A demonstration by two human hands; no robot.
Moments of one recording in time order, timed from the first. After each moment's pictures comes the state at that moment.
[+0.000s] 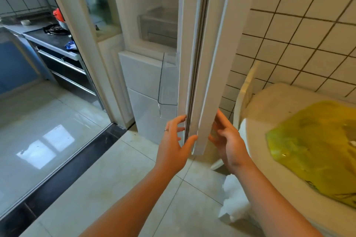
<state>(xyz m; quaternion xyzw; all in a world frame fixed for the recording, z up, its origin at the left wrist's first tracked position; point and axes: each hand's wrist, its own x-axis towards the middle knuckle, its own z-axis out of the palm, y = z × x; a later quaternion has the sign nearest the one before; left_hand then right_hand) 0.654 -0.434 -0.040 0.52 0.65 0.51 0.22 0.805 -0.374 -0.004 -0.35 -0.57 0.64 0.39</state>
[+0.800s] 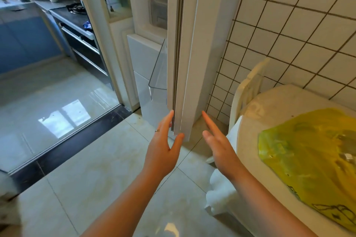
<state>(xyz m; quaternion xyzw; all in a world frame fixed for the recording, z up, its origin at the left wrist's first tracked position) 0.735 -0.454 -0.054 0.45 0.73 0.49 0.15 0.885 -0.371 -0.018 -0.33 -0.73 0.56 0.22</state>
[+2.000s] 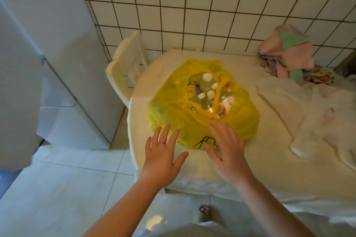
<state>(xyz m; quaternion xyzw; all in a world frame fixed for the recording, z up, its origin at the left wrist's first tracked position) 1.055 -0.346 -0.112 0.75 0.63 0.14 0.16 1.273 -0.343 -0.096 -0.62 -0.74 0.15 0.23</state>
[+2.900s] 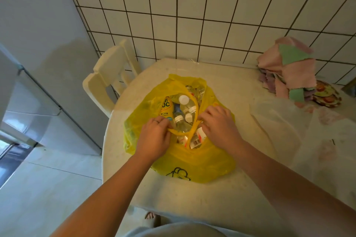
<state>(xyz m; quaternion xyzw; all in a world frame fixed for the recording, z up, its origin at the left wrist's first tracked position) 1.133 -0.191 -0.093 0.74 0.63 0.23 0.10 1.362 -0.151 -0.072 -0.53 -0.83 -0.01 0.16</state>
